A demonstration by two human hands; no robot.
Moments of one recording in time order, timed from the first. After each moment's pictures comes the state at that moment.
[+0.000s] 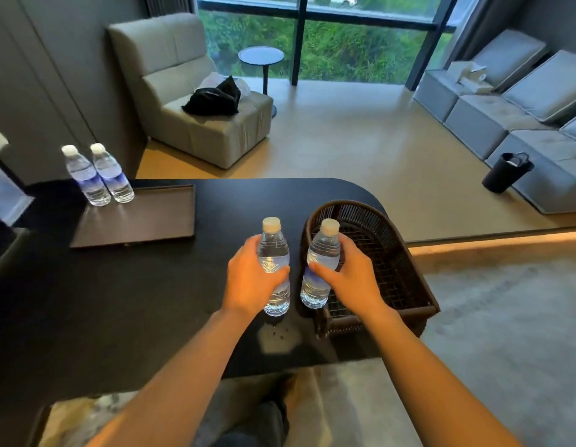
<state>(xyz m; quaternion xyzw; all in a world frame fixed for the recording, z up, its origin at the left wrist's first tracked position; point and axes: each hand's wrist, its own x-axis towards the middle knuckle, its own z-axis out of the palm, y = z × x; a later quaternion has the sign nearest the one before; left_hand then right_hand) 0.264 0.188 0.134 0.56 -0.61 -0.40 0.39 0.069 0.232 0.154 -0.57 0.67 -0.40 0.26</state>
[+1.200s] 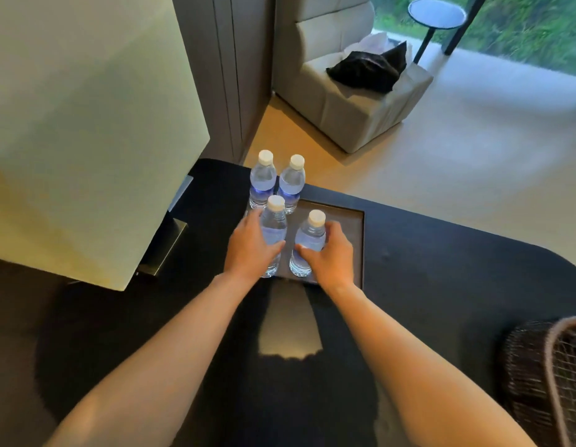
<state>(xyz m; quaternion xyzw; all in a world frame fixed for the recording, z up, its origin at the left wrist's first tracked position) 0.658 -0.127 0.059 0.71 -0.55 -0.28 0.34 0.489 -0.138 0.050 -0.58 0.66 -0.32 0.35</state>
